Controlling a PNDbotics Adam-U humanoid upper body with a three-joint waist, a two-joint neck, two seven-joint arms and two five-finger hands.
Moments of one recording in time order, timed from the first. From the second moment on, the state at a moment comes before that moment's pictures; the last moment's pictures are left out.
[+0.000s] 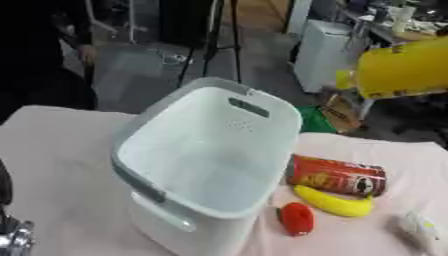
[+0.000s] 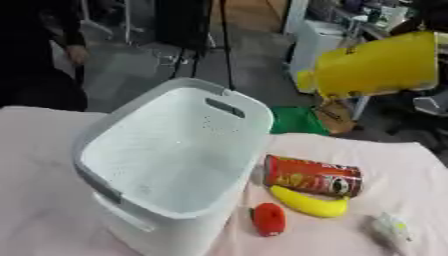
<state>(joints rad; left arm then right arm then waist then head) -0.45 0.14 -0.03 -1.99 -0.34 -0.39 0.41 -0.53 -1.34 0.01 -1.76 0.41 -0.15 0.26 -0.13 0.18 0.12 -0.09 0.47</state>
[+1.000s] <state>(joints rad) -0.47 0.14 -0.05 -1.99 -0.33 -0.41 0.41 -0.76 -1.19 0.12 -1.75 0.37 -0.20 0.37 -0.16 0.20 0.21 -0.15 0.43</state>
